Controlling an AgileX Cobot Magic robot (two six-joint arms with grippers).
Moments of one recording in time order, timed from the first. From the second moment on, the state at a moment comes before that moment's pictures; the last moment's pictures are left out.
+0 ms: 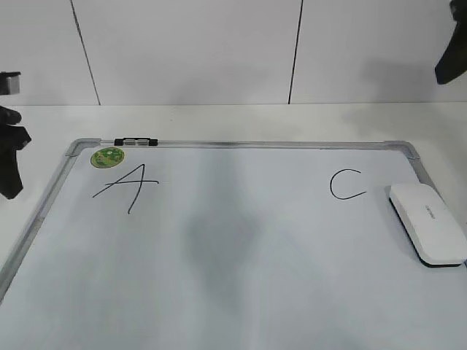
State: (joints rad) left arm -0.03 1.83 -1.35 -0.17 1.19 0.17; right arm 0.09 1.49 -1.49 0.13 1.24 0.07
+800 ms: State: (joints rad) left arm -0.03 0.98 -1.06 -0.16 1.24 0.17; right arm 0.09 0.61 -0.98 0.16 1.26 0.07
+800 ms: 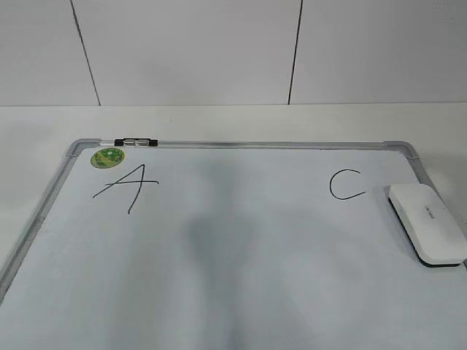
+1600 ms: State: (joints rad) left arm -0.04 0.06 -0.64 -0.11 1.27 0.17; right arm 0.09 0.14 -0.62 0.04 1.26 -0.04
